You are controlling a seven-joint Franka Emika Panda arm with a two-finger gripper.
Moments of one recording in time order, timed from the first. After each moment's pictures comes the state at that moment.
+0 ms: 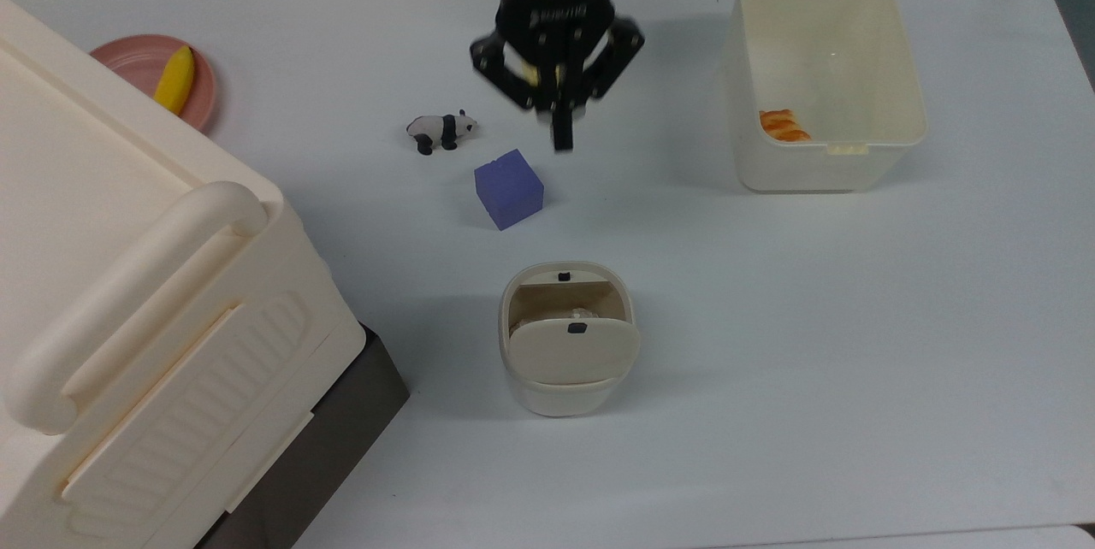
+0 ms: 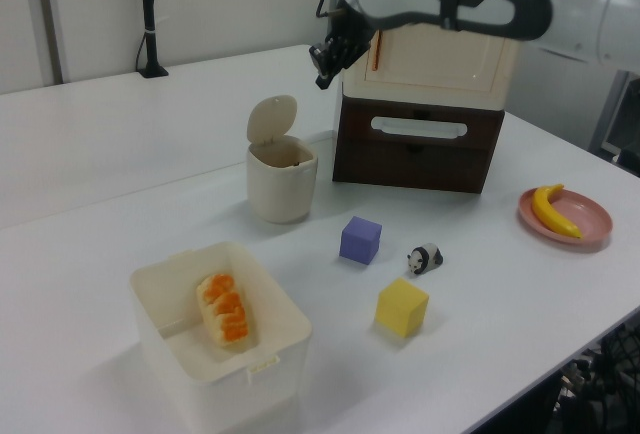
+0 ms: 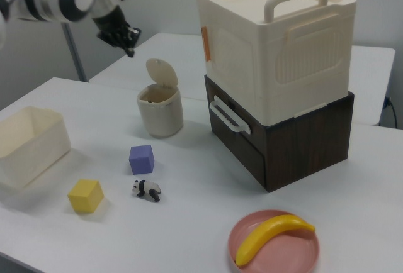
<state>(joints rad) 0.09 0.23 0.06 -1.46 0.00 2.15 -0.05</state>
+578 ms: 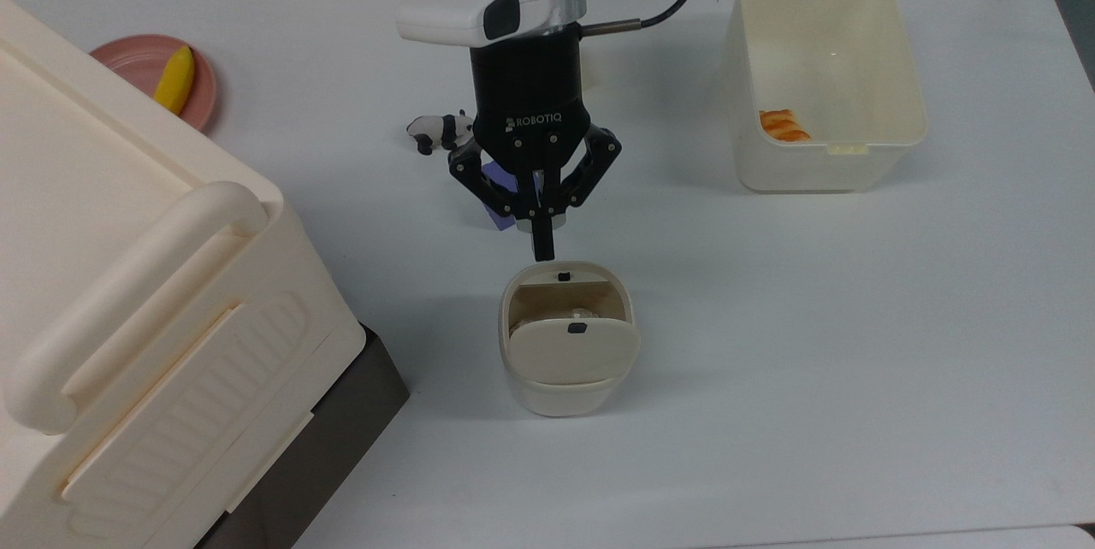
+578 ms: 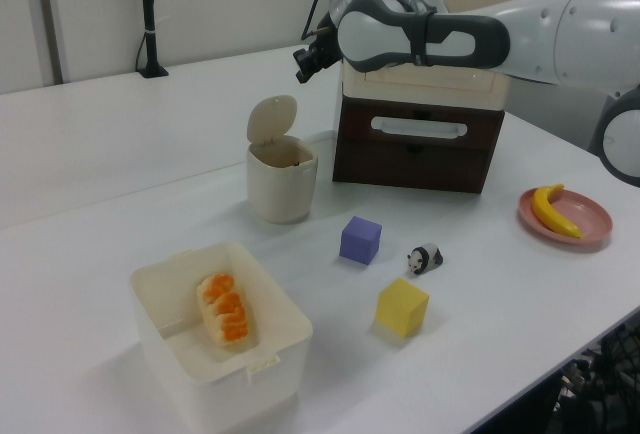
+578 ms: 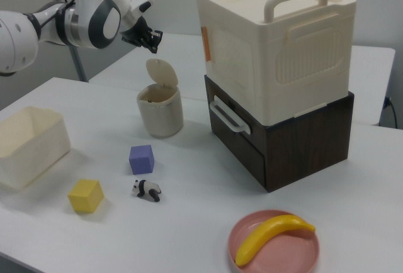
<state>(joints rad) 0.06 0.36 0.06 -1.46 0.00 2.50 -0.08</state>
